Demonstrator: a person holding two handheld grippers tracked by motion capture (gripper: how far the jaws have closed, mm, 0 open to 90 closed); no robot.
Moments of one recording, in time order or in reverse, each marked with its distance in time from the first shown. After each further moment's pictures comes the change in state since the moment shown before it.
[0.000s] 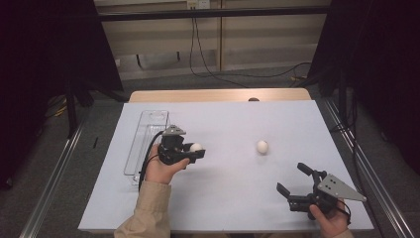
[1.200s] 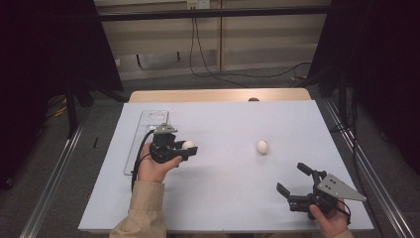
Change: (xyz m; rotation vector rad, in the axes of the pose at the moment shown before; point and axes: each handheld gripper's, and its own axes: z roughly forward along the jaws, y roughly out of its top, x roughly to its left) left arm 0.012 -0.001 -0.015 -0.016 0.048 -0.013; right arm 0.000 0.000 0.000 -0.001 0.000 0.000
